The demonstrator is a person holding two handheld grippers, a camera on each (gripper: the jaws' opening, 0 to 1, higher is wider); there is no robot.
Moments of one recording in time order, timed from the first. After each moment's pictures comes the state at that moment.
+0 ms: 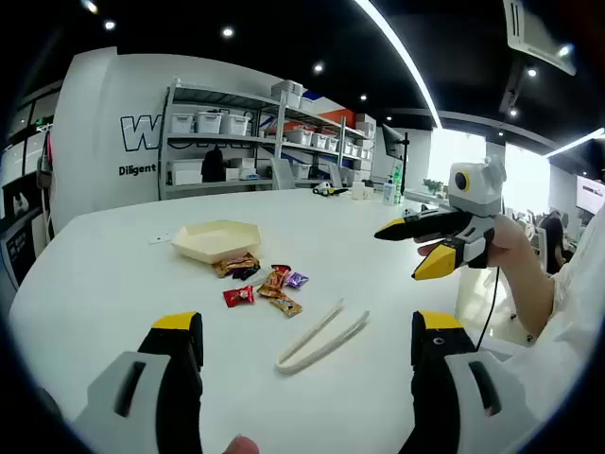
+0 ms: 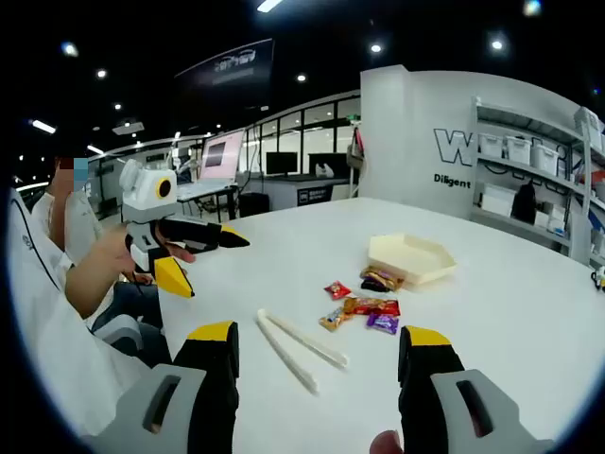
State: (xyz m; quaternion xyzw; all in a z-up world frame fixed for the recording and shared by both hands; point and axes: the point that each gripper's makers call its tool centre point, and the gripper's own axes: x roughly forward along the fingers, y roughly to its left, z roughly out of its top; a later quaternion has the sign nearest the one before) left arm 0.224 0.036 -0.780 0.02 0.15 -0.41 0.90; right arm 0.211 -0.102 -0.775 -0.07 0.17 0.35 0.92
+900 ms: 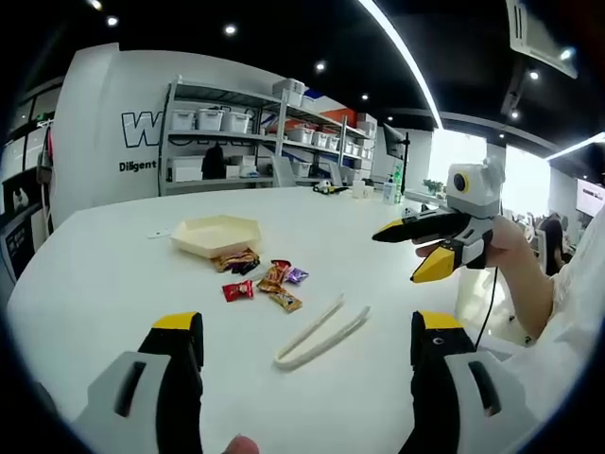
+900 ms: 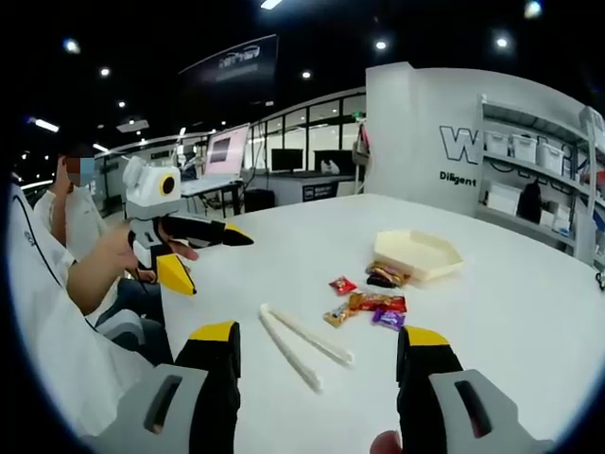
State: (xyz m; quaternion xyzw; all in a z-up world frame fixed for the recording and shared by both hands) left arm 0.224 0.036 -0.786 0.01 0.16 -0.41 0.90; right arm 0.211 -0.098 -0.784 -0.07 0.17 0.36 0.91
